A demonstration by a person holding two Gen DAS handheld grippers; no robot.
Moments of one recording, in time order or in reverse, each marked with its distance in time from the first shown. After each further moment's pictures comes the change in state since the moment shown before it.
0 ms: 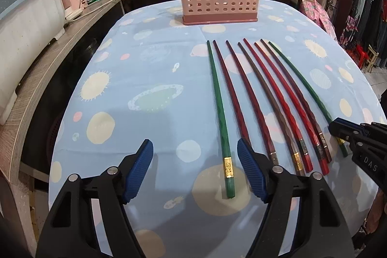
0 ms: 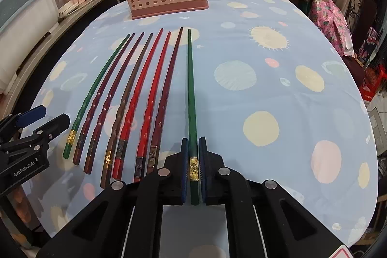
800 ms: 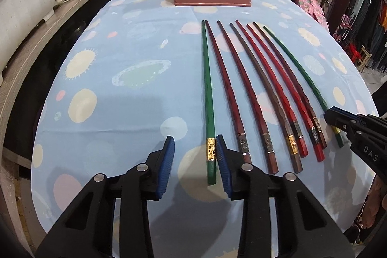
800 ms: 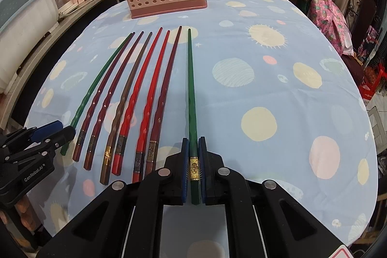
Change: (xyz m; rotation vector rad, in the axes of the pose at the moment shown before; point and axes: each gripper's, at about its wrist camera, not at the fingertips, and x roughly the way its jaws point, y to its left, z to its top) left arm 0.010 -0.001 -0.013 -0.034 0.074 -0.085; right arm -0.001 -0.001 -0.001 0.000 0.001 0.000
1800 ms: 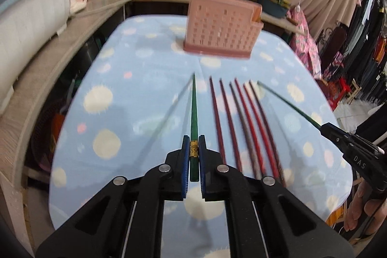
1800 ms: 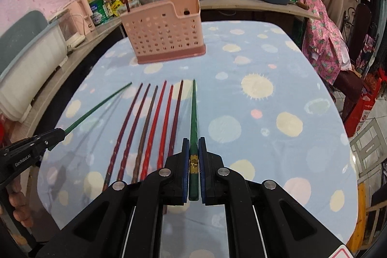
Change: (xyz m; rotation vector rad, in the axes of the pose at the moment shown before) left arm -0.068 0.030 0.061 -0.122 -0.138 -0.081; right arm -0.069 -0.015 0.060 0.041 -0.182 0.053
